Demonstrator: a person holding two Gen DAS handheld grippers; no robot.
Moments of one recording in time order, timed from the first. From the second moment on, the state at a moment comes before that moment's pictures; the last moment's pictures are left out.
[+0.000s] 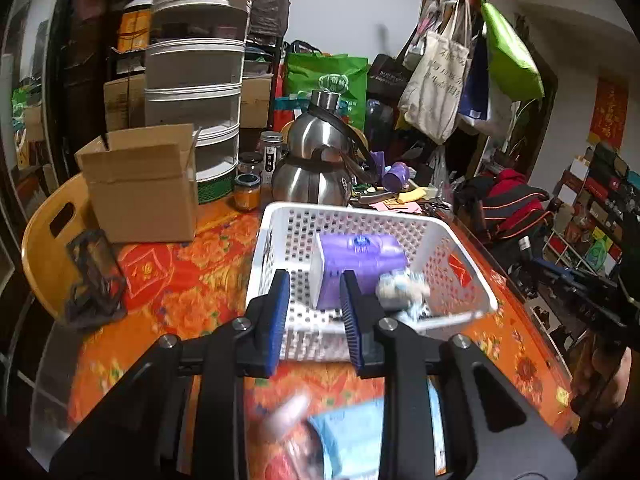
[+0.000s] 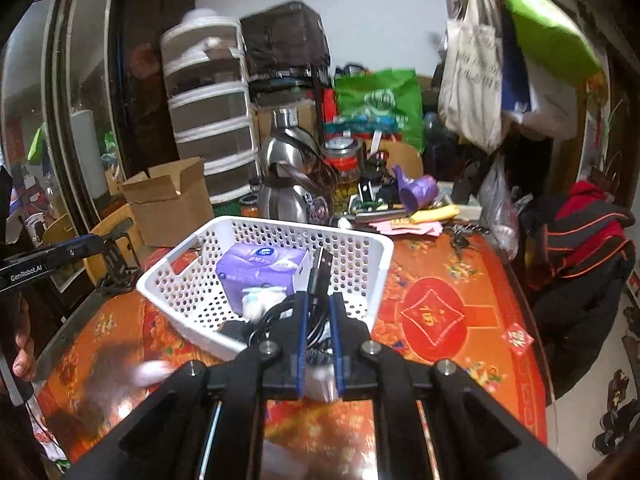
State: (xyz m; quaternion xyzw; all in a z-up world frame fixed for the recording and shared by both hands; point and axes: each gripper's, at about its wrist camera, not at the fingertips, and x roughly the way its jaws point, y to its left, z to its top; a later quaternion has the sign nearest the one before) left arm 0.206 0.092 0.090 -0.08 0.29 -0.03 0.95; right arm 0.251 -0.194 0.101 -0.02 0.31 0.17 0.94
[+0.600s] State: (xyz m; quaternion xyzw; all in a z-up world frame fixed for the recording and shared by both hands) left arm 0.187 0.130 -0.064 -0.08 0.41 0.00 0.91; right arm 0.224 -0.219 0.071 0.00 0.32 0.18 0.93
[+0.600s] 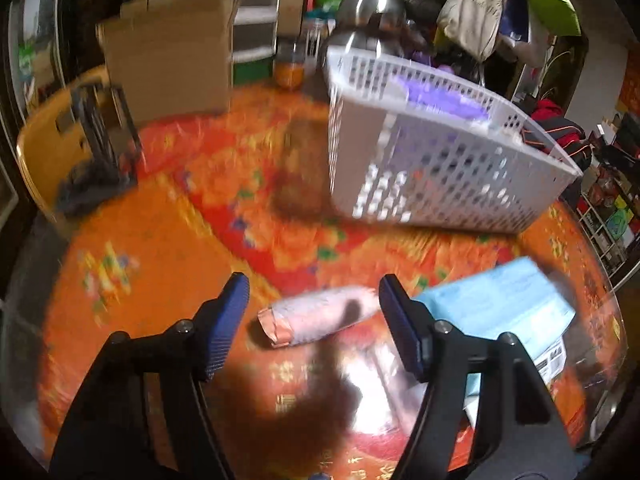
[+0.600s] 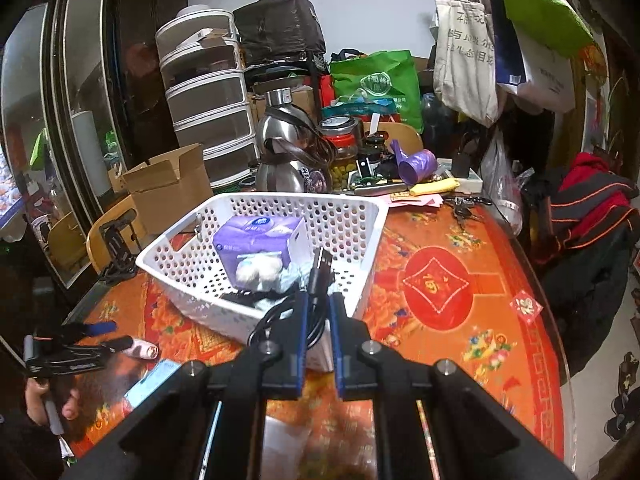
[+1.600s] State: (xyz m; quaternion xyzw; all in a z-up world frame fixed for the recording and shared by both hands) left arm 0.172 0.118 -0.101 -0.07 0.42 -0.01 0.90; right arm 0.195 -0.228 0.062 0.00 0.31 0.19 0.93
